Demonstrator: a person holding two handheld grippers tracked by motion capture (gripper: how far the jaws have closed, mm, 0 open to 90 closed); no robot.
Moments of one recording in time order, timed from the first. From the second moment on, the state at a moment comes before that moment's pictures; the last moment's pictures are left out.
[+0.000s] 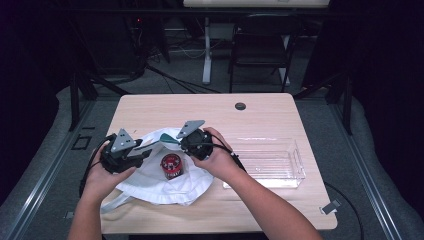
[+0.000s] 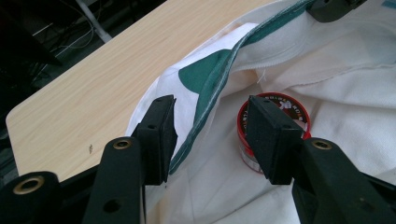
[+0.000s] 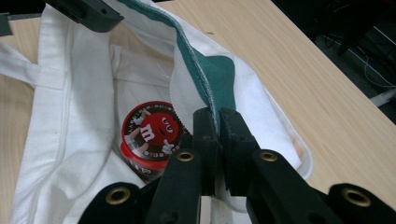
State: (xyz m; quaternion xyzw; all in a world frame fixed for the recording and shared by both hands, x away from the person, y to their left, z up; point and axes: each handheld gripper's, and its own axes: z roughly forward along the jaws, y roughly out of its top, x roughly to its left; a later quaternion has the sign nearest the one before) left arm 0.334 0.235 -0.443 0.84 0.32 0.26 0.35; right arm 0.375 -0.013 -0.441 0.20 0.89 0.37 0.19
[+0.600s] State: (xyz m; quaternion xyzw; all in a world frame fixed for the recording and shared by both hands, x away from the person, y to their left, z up) left arm 0.332 0.263 -0.444 0.83 0.35 0.26 0.35; right arm 0.382 -0.014 -0.437 0.21 0.88 0.37 0.20
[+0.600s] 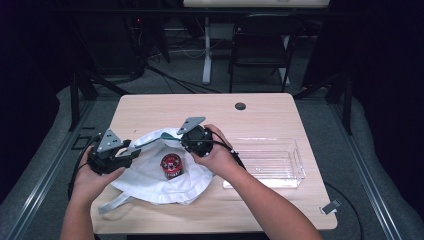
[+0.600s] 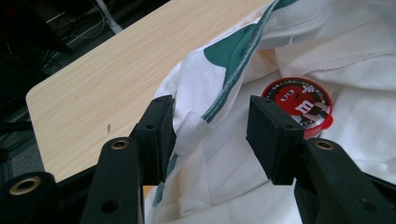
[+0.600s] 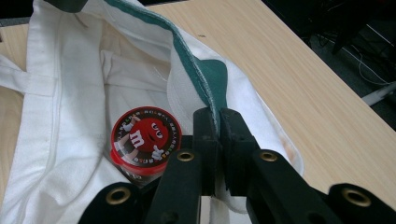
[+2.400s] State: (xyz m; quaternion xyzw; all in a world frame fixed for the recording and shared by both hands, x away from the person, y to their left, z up) left arm 0.339 0.286 -0.463 0.83 0.37 0.24 0.33; right arm 0.423 -0.017 -0.444 0.26 0.88 0.35 0.20
